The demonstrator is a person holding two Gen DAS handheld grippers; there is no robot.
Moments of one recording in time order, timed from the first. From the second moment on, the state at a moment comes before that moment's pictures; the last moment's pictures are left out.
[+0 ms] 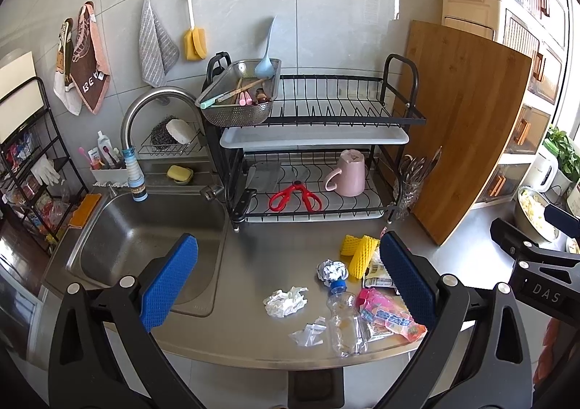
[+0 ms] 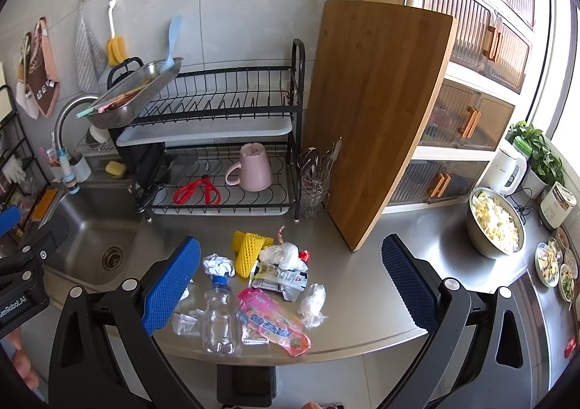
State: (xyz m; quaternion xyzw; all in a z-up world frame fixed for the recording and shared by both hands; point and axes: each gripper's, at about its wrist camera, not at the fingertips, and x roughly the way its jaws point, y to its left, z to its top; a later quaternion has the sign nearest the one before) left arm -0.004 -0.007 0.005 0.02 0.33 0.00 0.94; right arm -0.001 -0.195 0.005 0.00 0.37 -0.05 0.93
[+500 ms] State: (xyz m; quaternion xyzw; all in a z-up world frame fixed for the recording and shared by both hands) left arm 0.000 -0.005 0.000 0.01 0.34 0.01 0.94; right arm 0.001 -0.194 0.003 -0.01 0.36 -0.05 0.93
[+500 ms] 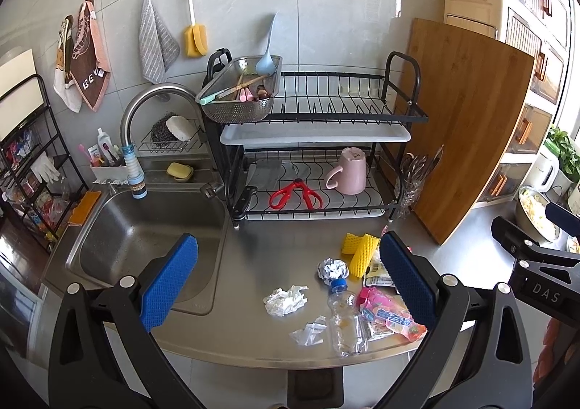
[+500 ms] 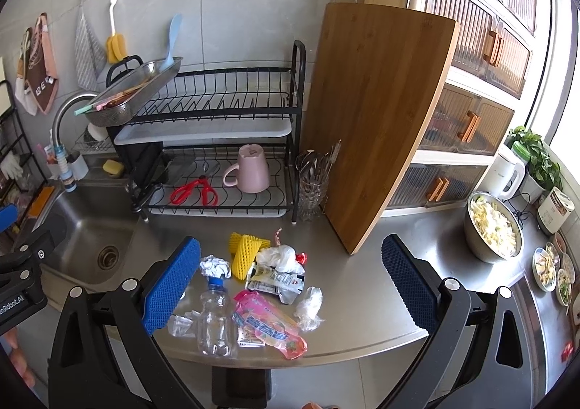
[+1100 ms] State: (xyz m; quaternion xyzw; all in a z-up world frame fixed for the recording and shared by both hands) left arm 0.019 -0.001 -0.082 0.01 0.41 -0.03 0.91; right arm 0.008 -0.221 -0.065 0.02 0.41 -0.04 0.91
